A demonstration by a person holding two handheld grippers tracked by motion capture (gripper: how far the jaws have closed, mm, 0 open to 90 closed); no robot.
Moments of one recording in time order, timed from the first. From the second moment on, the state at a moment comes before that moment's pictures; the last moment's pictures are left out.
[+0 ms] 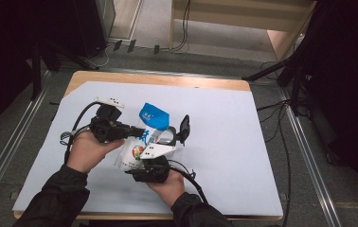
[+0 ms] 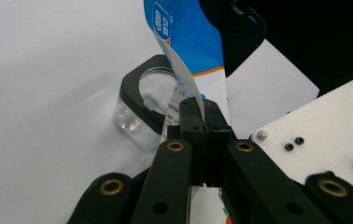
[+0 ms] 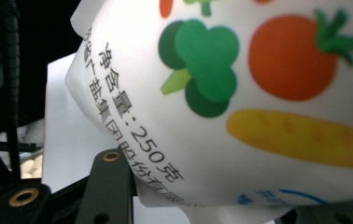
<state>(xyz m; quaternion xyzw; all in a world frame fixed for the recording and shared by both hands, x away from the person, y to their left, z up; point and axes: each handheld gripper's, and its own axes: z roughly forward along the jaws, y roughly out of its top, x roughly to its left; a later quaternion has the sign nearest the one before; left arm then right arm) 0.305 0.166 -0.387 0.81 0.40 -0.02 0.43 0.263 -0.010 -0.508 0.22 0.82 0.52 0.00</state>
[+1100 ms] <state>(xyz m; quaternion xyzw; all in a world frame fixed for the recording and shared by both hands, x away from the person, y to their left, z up) 0.332 0.152 -0.401 0.81 0.41 -0.04 0.42 0.277 -0.014 -0.517 0.26 0.81 0.53 -0.07</state>
